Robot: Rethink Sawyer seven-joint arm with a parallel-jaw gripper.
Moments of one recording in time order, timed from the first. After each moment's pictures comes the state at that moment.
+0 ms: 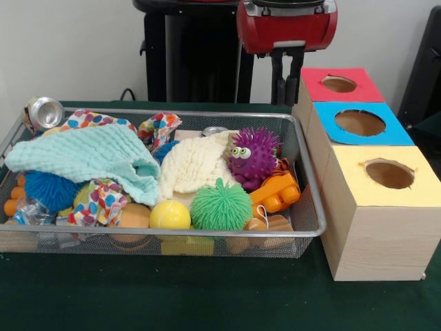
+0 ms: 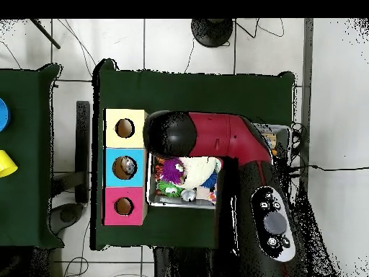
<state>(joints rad) -0.31 -0.79 0.22 1.52 -0.15 0.77 1.58</state>
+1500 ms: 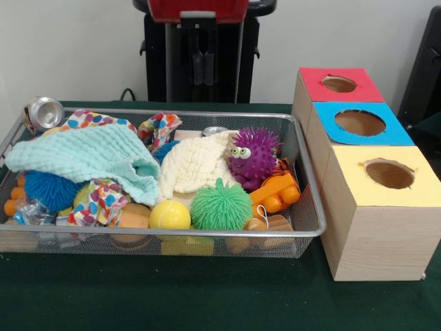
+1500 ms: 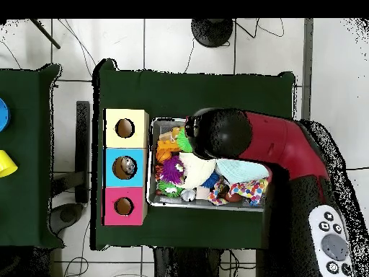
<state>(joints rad) -0.44 -0.84 0.22 1.50 -0.14 0.84 1.58</state>
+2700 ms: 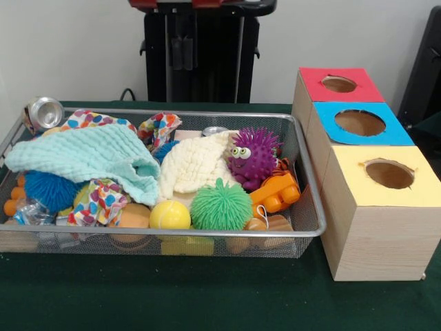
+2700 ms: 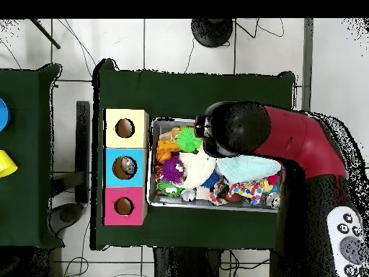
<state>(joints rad) -0.49 -0.84 0.23 1.45 -0.16 0.95 1.58</state>
